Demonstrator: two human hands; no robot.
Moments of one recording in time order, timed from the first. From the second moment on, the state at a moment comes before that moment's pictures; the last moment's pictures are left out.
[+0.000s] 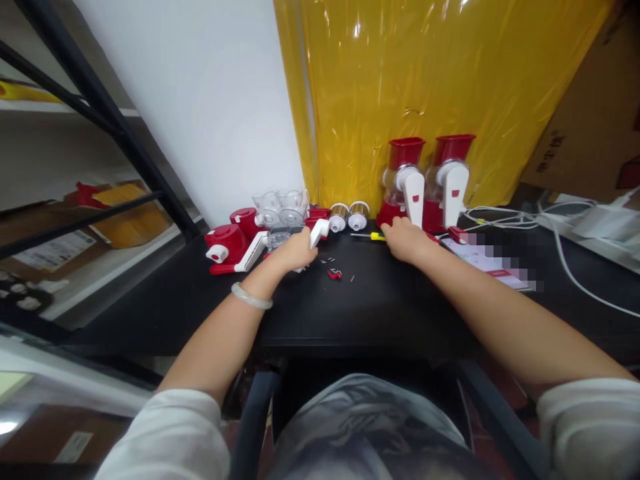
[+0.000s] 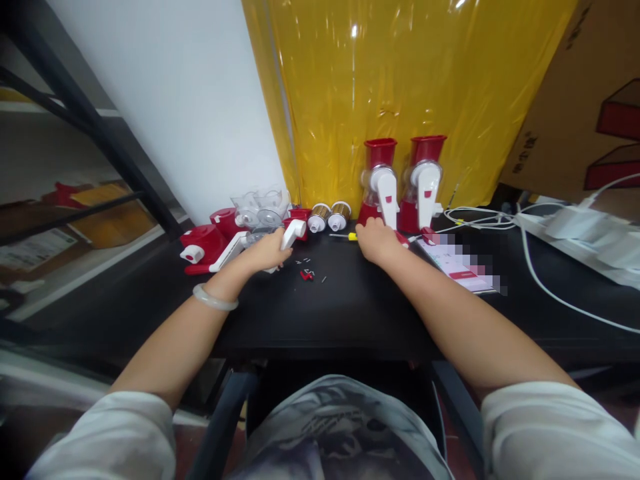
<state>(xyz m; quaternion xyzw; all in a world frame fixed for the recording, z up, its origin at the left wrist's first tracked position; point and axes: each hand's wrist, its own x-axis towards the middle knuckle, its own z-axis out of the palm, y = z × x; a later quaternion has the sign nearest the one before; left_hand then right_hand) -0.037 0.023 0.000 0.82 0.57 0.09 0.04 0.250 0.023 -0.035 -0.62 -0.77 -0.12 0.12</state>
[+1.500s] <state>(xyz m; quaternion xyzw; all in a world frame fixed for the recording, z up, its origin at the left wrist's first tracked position) -0.031 0.019 0.005 0.81 0.58 -0.06 -0.02 0.217 0.032 -0.036 -0.42 -0.64 0.29 0.57</state>
